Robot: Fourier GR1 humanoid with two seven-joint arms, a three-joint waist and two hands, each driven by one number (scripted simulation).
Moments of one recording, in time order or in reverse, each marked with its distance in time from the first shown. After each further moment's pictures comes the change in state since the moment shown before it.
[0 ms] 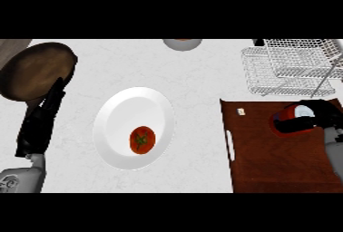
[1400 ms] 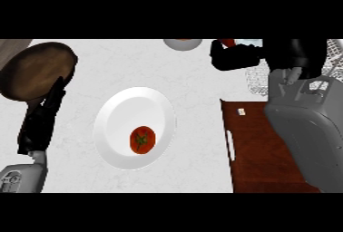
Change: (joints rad) left arm -0.023 -0.013 0.026 0.052 -0.012 -0.013 -0.033; right arm -0.604 0.185 0.202 -0.228 0.562 -0.095 -0.052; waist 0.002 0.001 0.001
